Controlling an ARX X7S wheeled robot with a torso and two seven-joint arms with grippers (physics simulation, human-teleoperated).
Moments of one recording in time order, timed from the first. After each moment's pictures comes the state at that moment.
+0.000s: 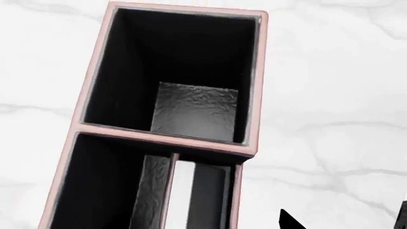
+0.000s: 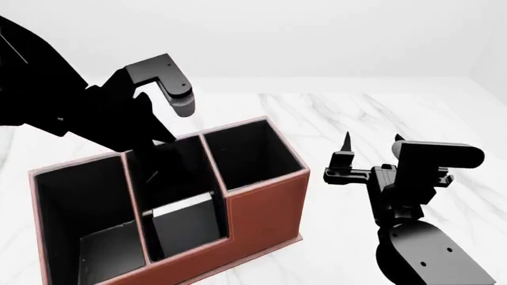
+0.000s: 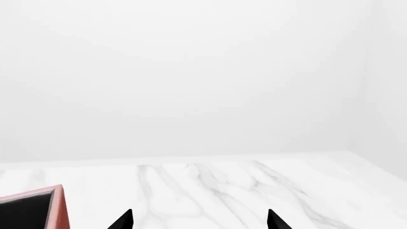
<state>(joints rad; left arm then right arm) -1.93 -0.67 1.53 -0.14 -1.23 -1.16 0.64 0.40 0.45 -0.22 -0.39 0.56 0.54 0.49</state>
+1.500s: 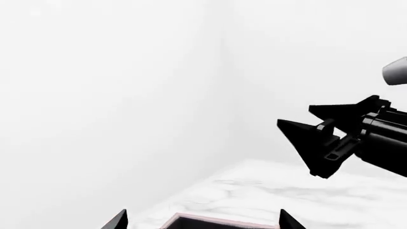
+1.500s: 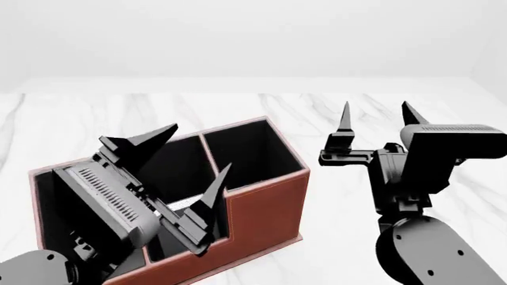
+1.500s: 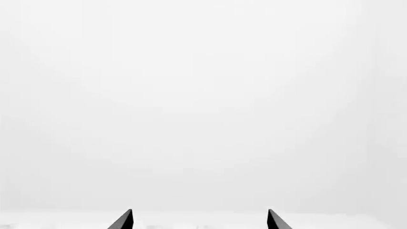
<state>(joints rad) -0.91 -1.09 1.24 0.57 -0.88 0.22 -0.40 0.45 0.47 -0.26 -0.52 0.50 0.49 0.51</state>
